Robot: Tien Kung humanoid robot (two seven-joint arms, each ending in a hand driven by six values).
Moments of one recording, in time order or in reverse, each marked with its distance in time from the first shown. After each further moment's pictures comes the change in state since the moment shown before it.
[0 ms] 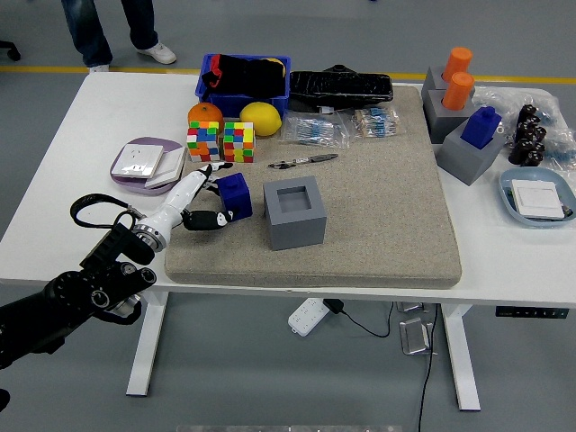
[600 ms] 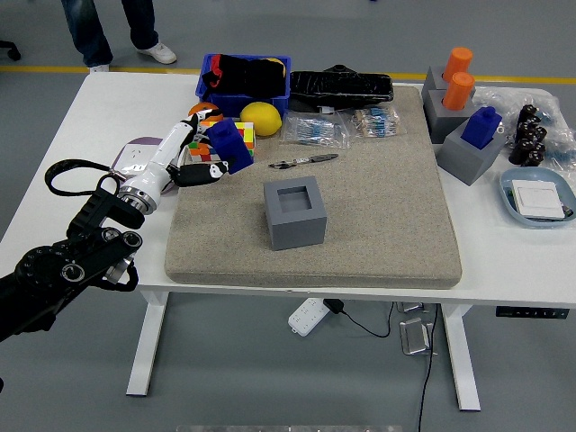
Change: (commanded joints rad) left arm 0.005 0.084 -0.254 -0.232 0.086 -0.071 0.075; right arm -0.003 0.002 0.013 0.002 -0.003 0.000 0.000
